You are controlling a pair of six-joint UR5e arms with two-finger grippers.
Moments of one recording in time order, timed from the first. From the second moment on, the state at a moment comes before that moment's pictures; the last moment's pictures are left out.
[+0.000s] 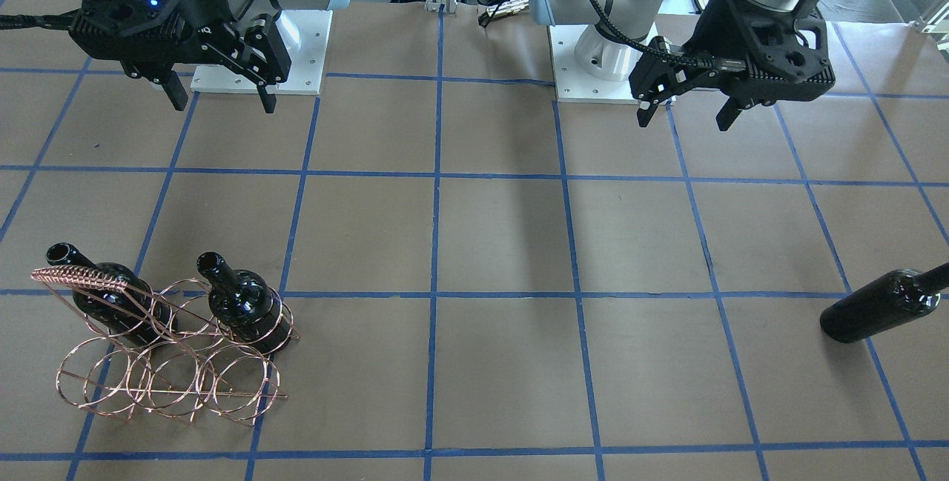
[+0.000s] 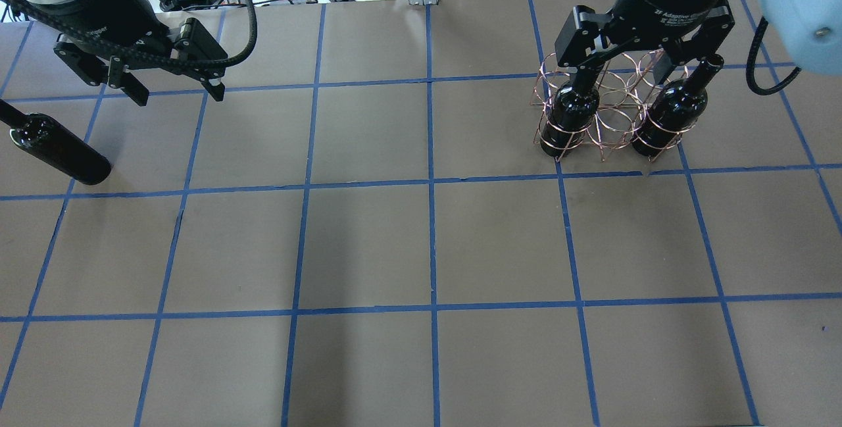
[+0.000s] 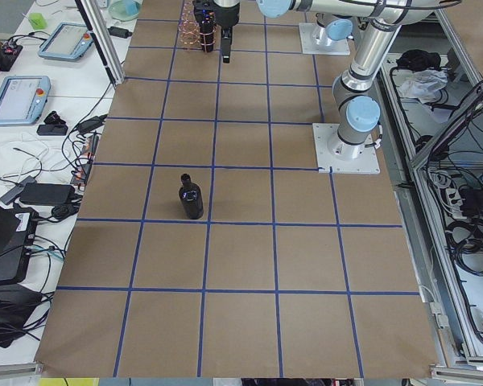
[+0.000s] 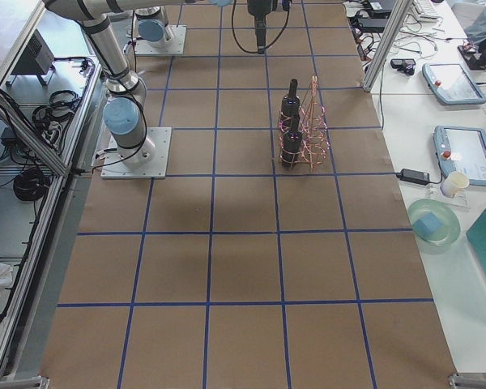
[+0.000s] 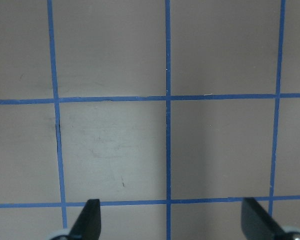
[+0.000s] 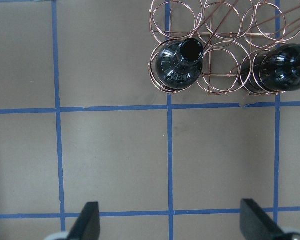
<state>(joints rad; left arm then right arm) -1.49 -1.54 -1.49 -1.66 1.55 0.08 1.62 -1.61 1.51 -1.56 -1.58 0.07</state>
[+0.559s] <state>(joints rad) -1.49 -1.54 -1.49 -1.67 1.54 0.08 1.62 -1.61 1.51 -1.56 -1.58 0.06</state>
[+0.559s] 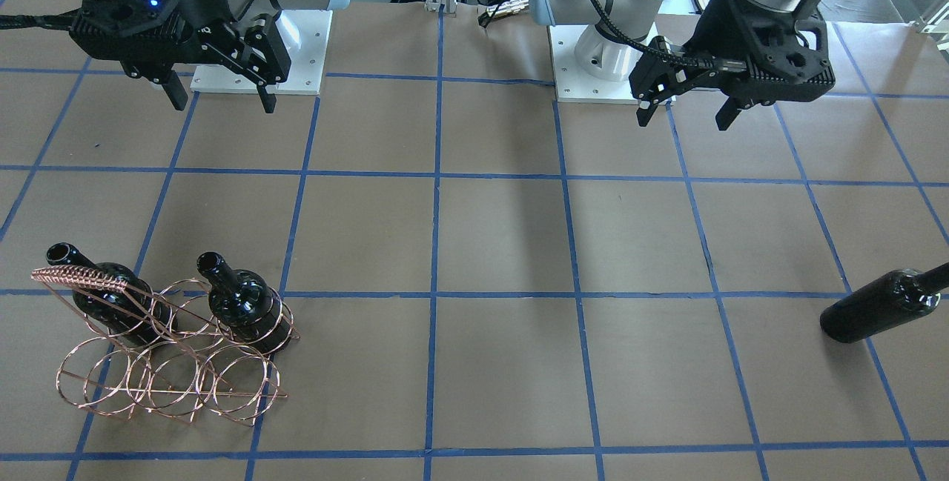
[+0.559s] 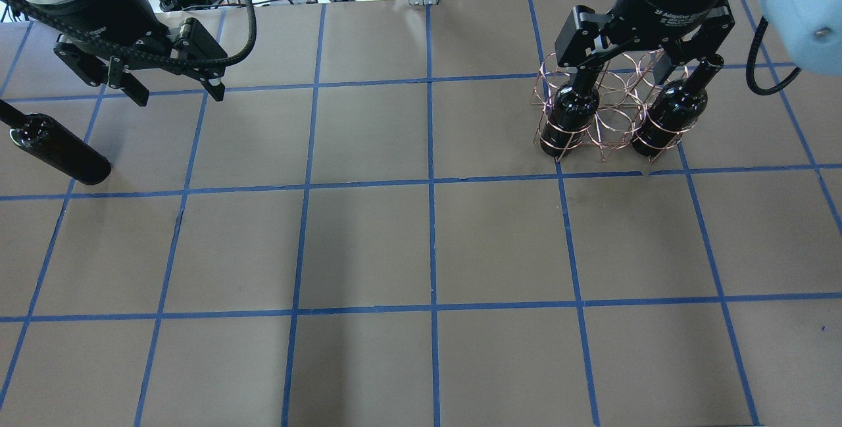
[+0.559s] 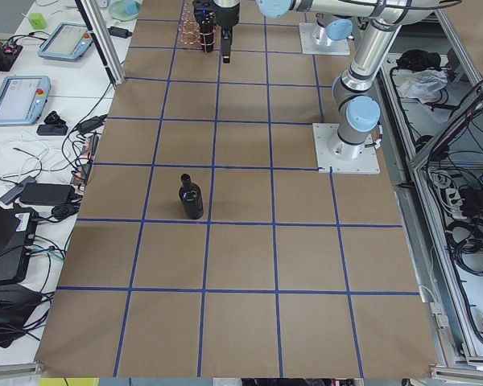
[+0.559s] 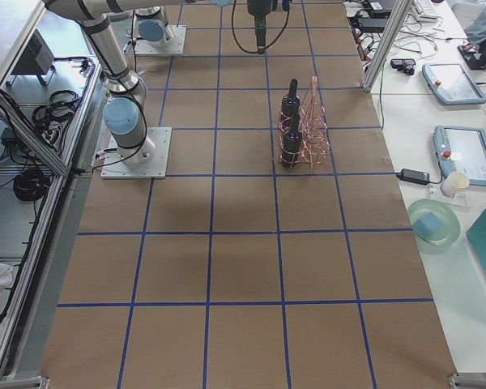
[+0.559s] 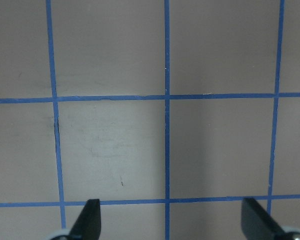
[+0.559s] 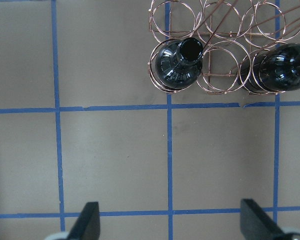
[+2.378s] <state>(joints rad) -1.14 -1.64 -1.43 -1.56 1.60 0.45 1.62 -1.61 1.51 -1.56 -1.58 0.07</state>
